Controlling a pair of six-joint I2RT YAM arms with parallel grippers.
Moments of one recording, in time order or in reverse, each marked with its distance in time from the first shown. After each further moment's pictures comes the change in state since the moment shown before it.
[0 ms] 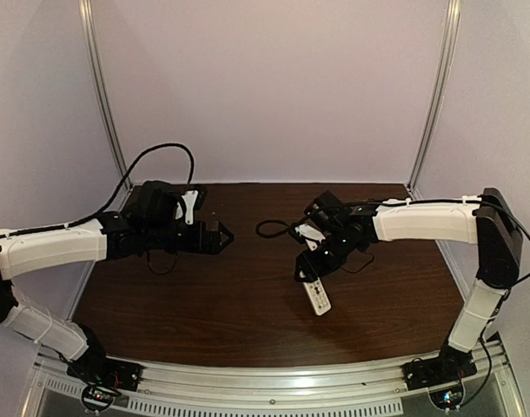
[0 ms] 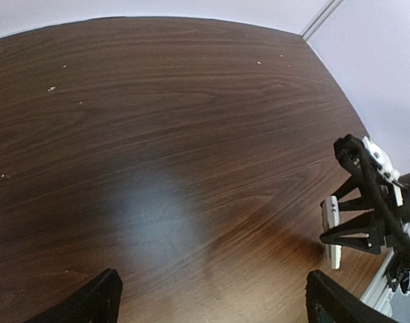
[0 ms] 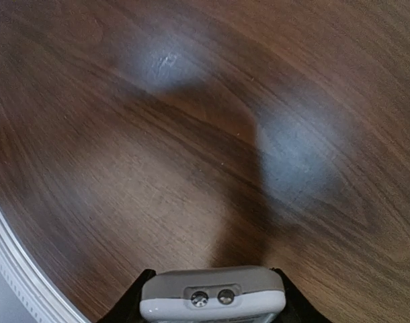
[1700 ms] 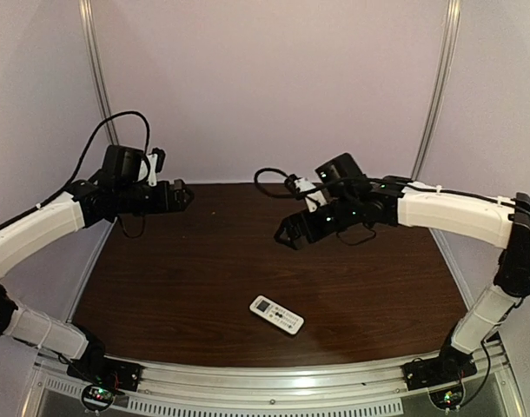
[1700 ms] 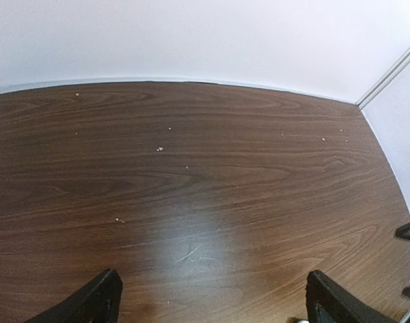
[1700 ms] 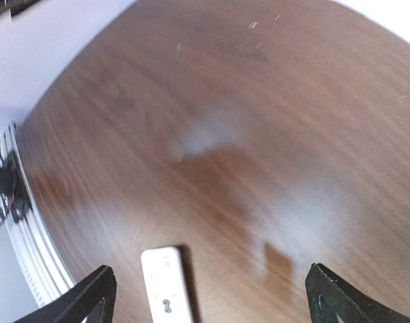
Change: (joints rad) left arm 0.275 -0.064 0.169 -0.209 -0.058 0.087; right arm 0.053 -0.050 0.163 0.075 0.017 -0.050
